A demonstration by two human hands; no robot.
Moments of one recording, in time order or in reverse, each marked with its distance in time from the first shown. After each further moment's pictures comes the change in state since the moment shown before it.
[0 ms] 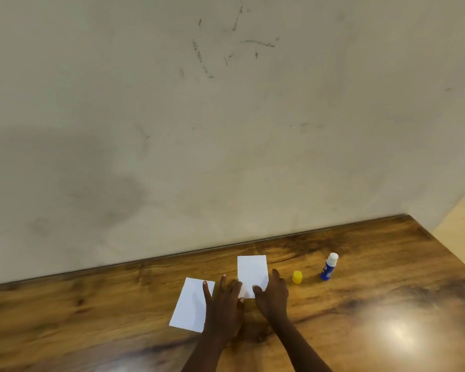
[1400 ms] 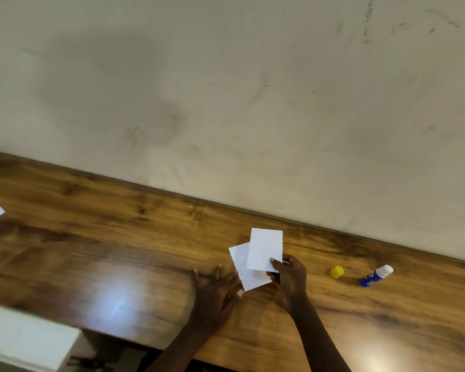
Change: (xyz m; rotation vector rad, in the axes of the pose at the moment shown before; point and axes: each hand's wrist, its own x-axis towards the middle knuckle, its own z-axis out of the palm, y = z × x) left_hand -0.108 -0.049 0.014 -0.426 0.178 -0.253; right_hand -0.040 -0.024 0.022 0.444 -0.198 0.075
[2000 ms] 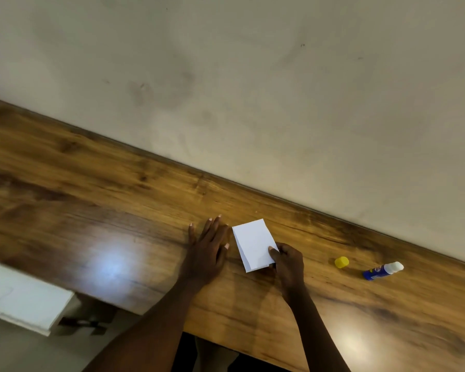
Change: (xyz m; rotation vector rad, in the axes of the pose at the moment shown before) left_hand 0.035 -0.028 -0.001 0.172 0.200 -0.005; right_hand 0.006 0.015 0.005 -0.308 -0.081 -0.089
